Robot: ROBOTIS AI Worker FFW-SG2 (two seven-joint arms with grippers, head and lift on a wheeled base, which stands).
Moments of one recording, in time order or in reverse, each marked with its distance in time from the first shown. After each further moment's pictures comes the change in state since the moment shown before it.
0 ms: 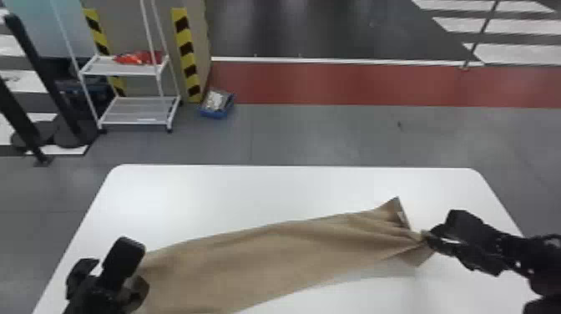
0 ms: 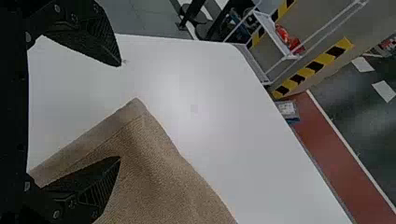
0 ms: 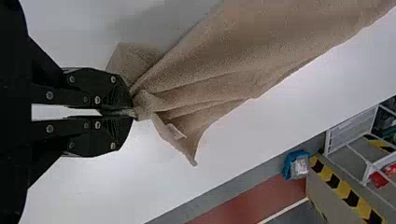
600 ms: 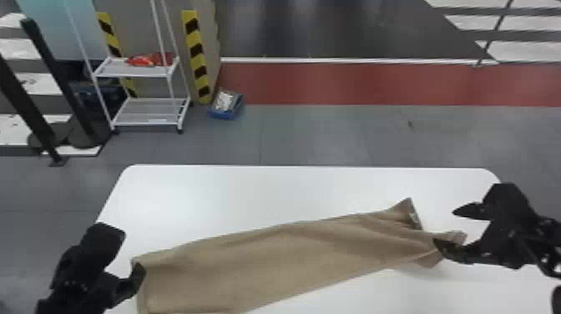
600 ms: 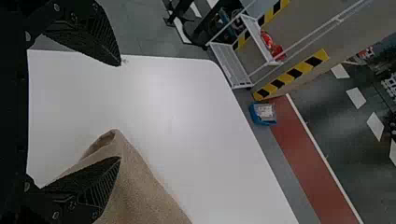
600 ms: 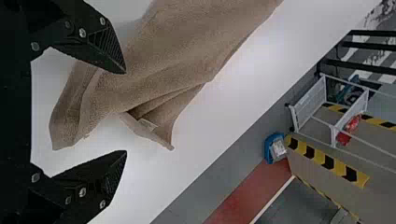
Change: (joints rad) left arm 0.046 0.000 0.091 -0.174 0.027 0.000 -0.163; right arm 0.011 0.004 -0.001 -0.153 -0.268 0.271 0.121
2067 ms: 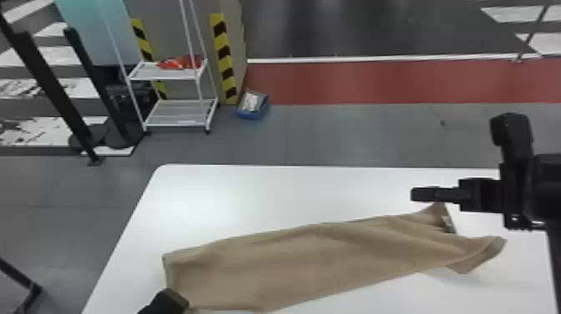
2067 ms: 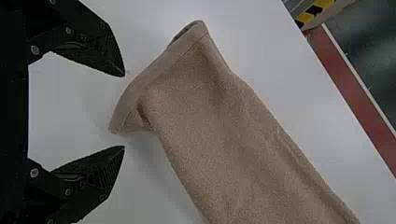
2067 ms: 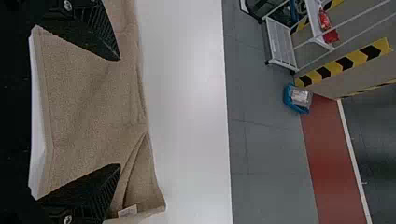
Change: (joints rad) left arm 0.222 0.000 -0.097 -0.003 -0.039 -0.043 -0.069; right arm -0.328 0.157 0.200 -0.178 -0.246 1.238 -0.229
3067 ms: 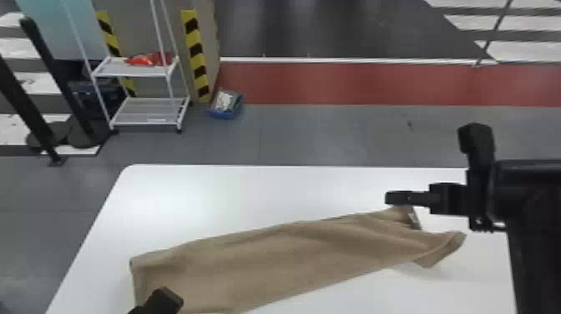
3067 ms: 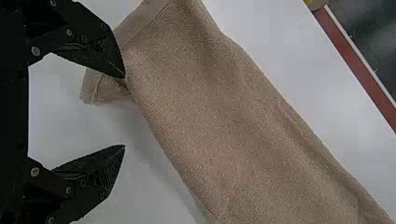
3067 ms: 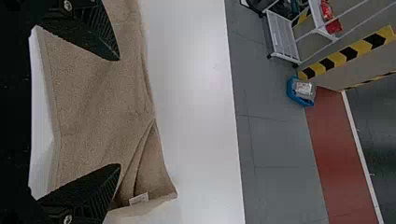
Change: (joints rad) left arm -0.100 0.000 -0.060 0.131 -0.028 0.015 0.015; right arm 0.009 -0.006 -0.039 0.035 -0.014 -0.021 -0.004
